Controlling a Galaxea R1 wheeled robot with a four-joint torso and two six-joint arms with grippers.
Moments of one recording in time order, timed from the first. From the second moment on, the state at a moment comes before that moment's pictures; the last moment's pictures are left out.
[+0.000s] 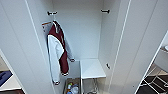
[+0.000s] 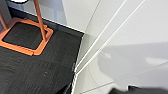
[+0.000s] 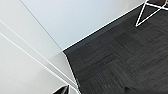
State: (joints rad) left arm 0.87 2.07 -1.93 -0.10 -0.02 -0.34; right arm -0.93 2.37 -2.35 -0.20 0.22 0.65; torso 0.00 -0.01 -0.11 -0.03
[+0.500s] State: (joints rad) left arm 0.84 2.14 -1.96 -0.11 0.04 -0.35; right arm -0.77 2.49 -2.37 -0.20 0.14 0.74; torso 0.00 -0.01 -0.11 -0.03
